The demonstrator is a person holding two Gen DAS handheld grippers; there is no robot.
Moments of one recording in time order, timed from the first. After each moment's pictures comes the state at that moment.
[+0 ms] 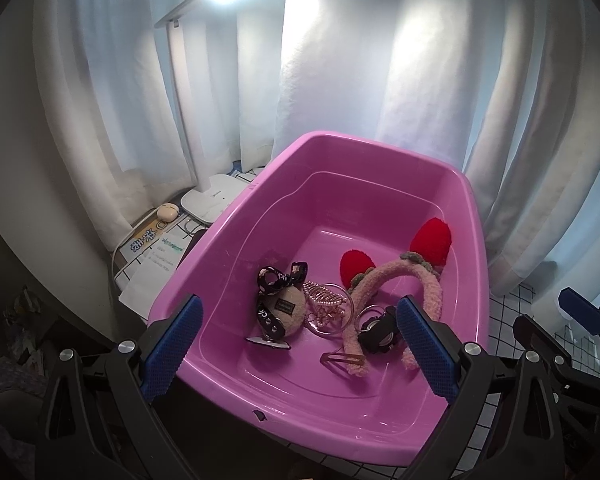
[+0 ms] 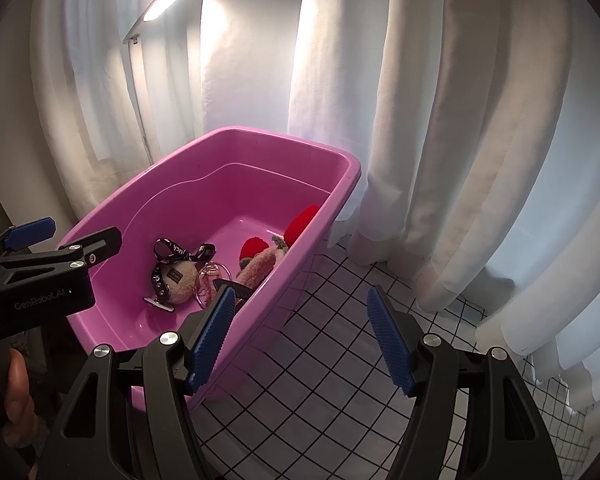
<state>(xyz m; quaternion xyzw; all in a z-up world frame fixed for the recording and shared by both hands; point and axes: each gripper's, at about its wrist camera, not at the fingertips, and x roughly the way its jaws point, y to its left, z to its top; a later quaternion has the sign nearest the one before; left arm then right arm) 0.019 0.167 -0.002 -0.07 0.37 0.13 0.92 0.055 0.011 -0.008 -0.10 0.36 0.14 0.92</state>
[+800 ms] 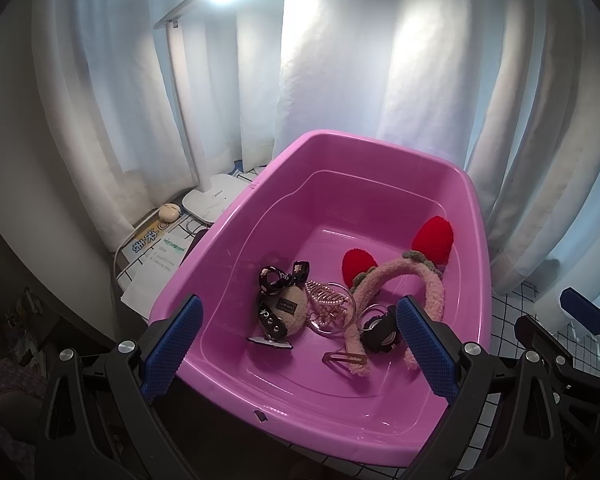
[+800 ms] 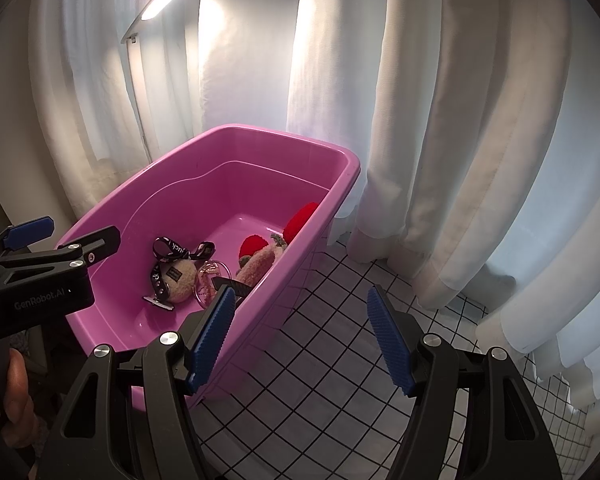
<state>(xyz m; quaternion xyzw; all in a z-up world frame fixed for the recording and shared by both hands) 0.019 0.167 -0.003 -0.06 0.38 0.13 0.92 0.054 0.012 -0.009 -0.10 0.36 0.14 0.92</state>
